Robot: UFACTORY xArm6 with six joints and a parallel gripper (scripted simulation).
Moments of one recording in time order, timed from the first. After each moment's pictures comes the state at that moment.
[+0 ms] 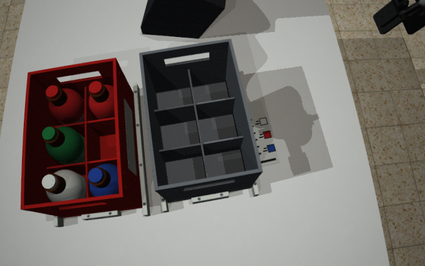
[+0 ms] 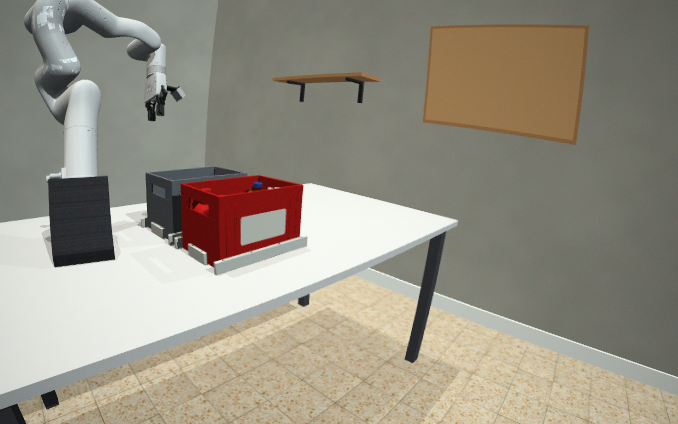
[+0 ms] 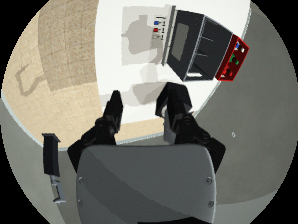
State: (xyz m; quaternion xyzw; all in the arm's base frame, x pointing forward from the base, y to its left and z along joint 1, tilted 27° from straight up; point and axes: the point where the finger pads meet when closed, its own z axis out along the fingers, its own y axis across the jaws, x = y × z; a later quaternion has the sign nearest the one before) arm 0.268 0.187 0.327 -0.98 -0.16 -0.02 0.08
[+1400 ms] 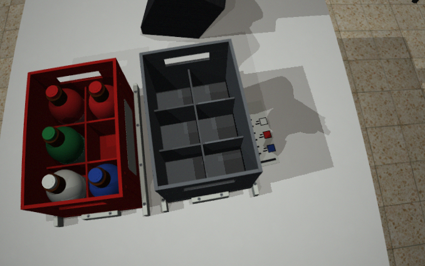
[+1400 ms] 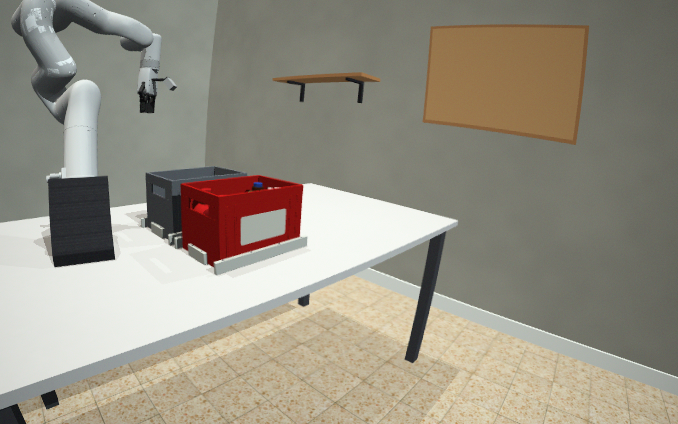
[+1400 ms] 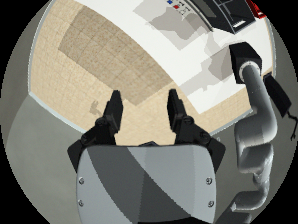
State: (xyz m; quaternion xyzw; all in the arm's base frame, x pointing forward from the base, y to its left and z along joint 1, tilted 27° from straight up) arm 0.243 0.229 0.372 -0.93 0.28 0.05 0.23
